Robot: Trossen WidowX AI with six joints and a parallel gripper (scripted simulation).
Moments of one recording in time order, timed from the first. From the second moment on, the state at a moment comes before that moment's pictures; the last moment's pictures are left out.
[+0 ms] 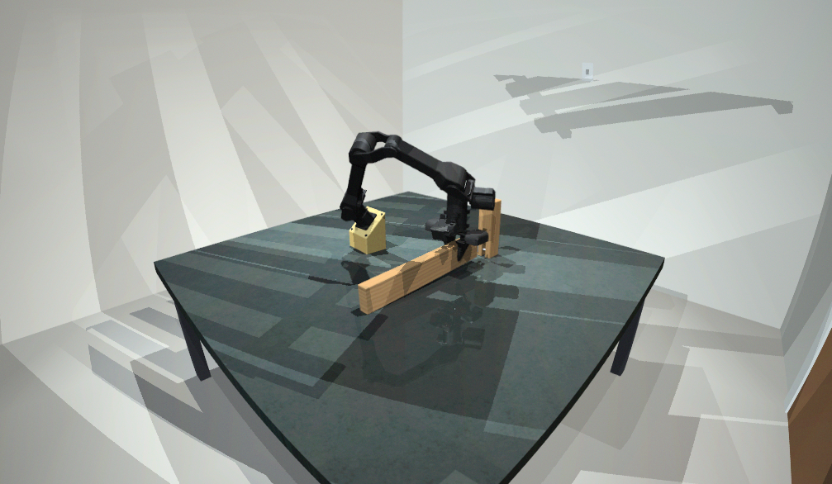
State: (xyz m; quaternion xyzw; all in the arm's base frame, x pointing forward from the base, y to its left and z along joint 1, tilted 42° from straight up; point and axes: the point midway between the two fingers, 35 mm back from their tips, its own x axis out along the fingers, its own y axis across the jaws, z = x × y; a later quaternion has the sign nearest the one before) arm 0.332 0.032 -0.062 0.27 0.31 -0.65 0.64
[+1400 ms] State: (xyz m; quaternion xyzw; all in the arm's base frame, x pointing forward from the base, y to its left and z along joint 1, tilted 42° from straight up) arm 0.332 0.035 -0.066 0.27 0.31 -0.65 0.64
